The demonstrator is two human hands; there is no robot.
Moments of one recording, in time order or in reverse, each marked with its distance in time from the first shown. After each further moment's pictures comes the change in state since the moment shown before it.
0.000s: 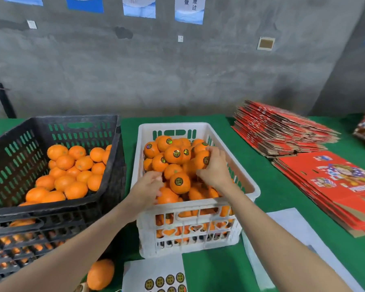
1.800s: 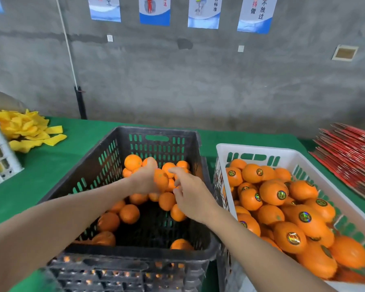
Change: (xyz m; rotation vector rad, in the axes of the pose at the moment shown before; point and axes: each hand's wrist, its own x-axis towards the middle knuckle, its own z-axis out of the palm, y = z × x) left_hand 0.084 -0.041 -0.247 0.498 0.134 -0.080; right_hand 0.012 -0.198 0.191 0.034 -0.459 -0.487
